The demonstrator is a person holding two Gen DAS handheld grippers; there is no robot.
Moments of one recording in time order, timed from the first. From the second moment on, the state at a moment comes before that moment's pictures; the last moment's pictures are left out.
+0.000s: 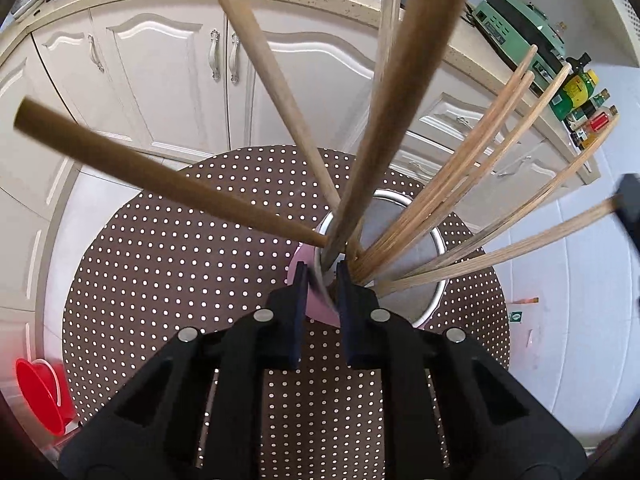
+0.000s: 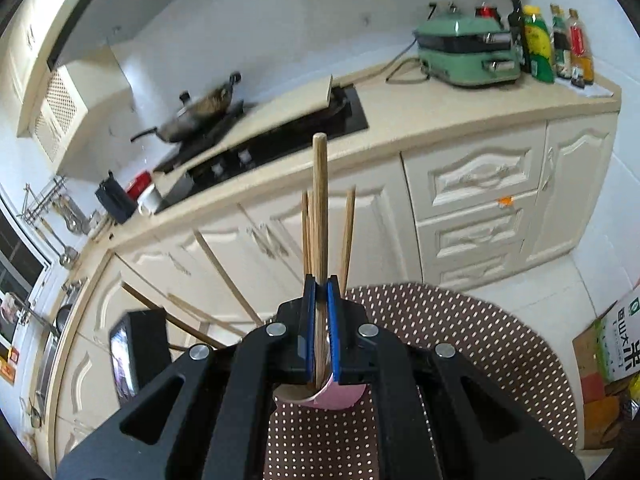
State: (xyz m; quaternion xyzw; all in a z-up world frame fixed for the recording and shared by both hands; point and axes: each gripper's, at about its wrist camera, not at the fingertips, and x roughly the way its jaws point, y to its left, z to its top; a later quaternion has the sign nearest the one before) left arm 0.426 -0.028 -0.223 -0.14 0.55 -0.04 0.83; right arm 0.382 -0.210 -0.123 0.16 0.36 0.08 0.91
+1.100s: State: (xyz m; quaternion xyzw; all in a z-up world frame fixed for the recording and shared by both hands) left arm 0.396 -0.020 -0.194 -0.07 0.52 -0.02 0.85; right arm 0.357 -0.213 -0.143 0.16 0.42 0.10 0.89
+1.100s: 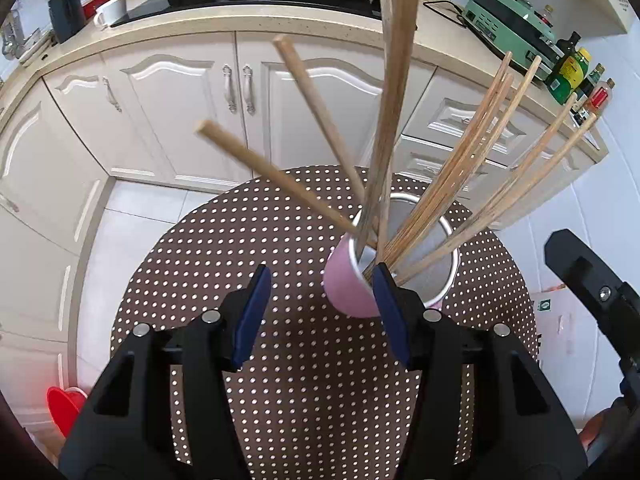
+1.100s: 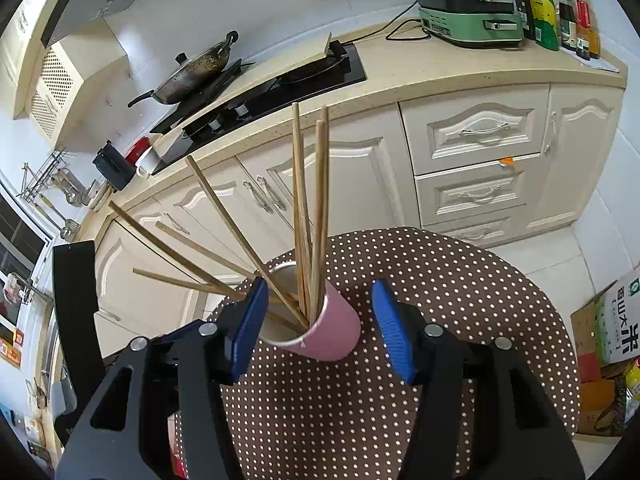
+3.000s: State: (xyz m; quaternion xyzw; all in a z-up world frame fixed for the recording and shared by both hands) left arm 0.013 -0.028 0.009 0.00 0.32 -0.02 0.95; right arm 0.018 -0.219 0.012 0.08 0.29 0.14 0.94
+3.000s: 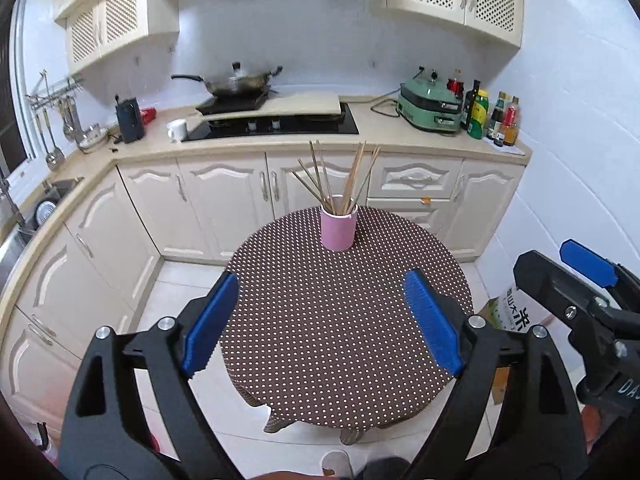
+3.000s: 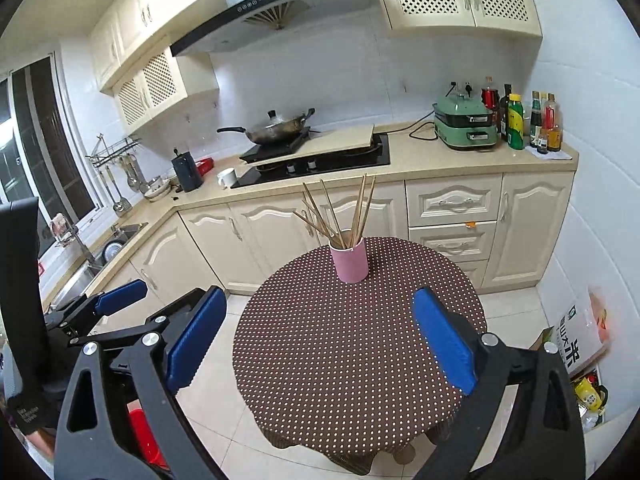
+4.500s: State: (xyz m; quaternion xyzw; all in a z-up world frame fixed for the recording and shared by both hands) left arm -0.100 -0.063 0.079 0.00 0.22 0.02 0.98; right arm -0.076 -0.255 0.068 0.06 0.23 0.13 0.96
